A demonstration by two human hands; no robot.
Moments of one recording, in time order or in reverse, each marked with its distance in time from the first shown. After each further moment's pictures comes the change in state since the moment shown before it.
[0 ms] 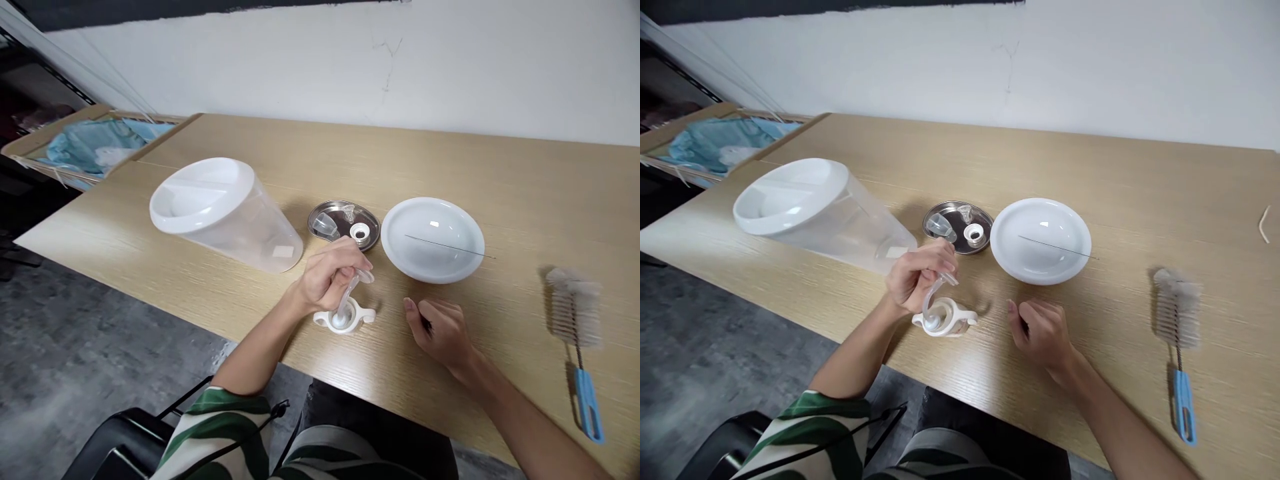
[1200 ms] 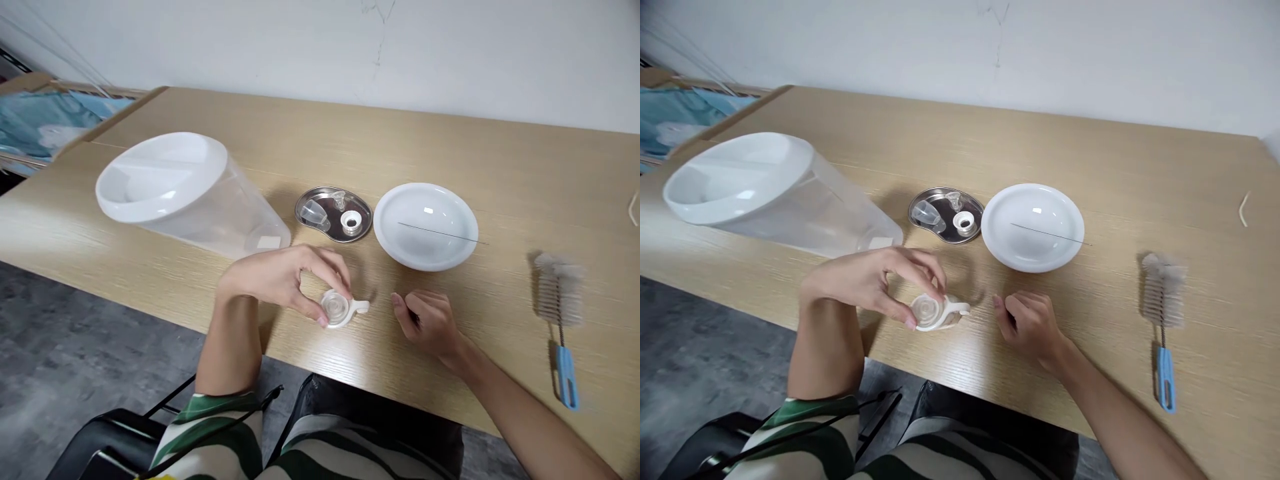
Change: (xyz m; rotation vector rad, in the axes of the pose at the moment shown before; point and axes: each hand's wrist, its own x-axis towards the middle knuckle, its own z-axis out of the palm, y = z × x) left_hand 0.031 0.020 -0.060 -0.336 -0.843 -0.700; right_hand -0.003 -0.007 0.003 0.053 -0.077 0.009
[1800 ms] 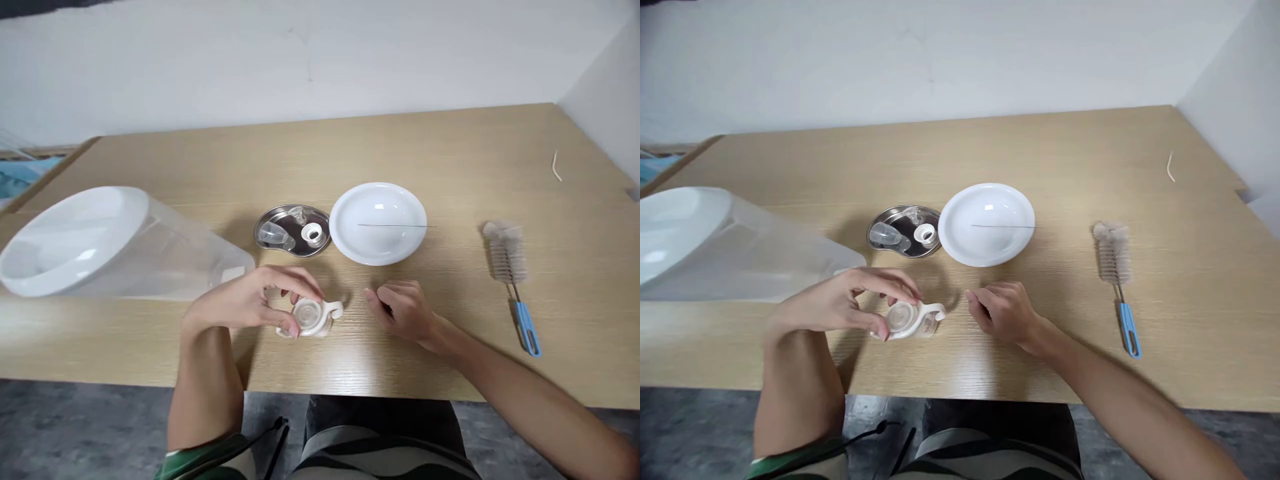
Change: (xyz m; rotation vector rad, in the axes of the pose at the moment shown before) left_hand 0.014 -0.004 -0.001 0.095 -0.063 -0.062; right_hand 0.005 -0.001 -0.006 -0.063 0.119 0.033
